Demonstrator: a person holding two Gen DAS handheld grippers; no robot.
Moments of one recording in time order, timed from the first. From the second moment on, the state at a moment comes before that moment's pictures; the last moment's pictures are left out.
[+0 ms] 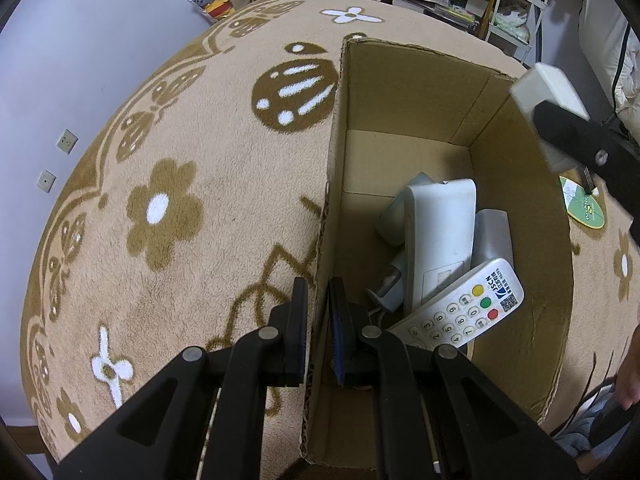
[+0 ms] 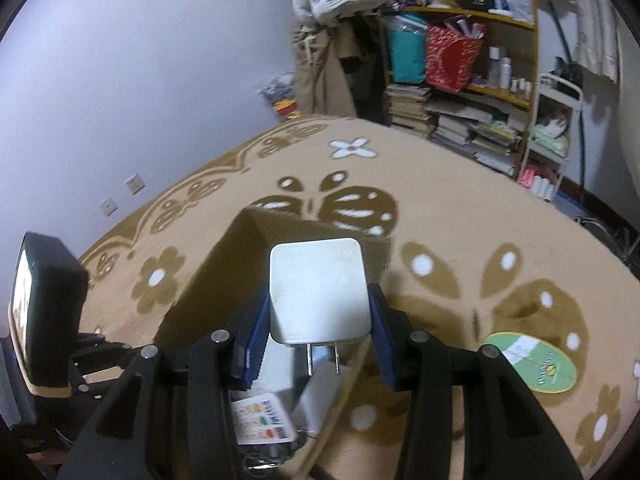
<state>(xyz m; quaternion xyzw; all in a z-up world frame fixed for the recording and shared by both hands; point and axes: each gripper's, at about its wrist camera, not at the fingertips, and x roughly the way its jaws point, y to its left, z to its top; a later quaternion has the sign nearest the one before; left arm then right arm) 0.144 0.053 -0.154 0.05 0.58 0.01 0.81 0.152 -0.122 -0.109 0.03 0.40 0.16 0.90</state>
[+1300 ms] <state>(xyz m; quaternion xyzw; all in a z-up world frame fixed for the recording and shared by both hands) 0.144 0.053 -0.155 0.05 0.58 0.01 0.81 0.177 -0.254 -0.128 0.02 0.43 -0.01 0.90</state>
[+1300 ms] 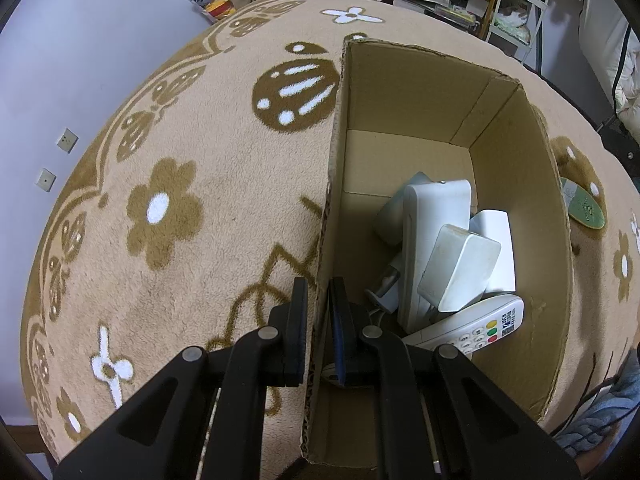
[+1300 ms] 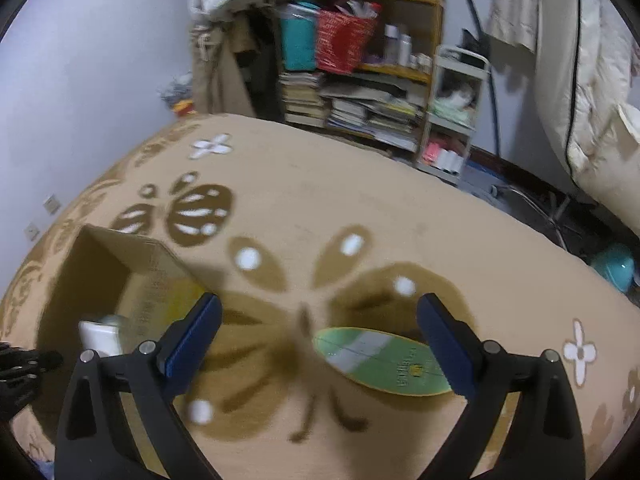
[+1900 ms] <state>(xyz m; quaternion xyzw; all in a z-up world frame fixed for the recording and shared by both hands) 0.146 0.055 -0.157 0.05 0.58 0.00 0.81 0.205 -0.313 -0.216 0.06 0.50 -0.05 0.86</state>
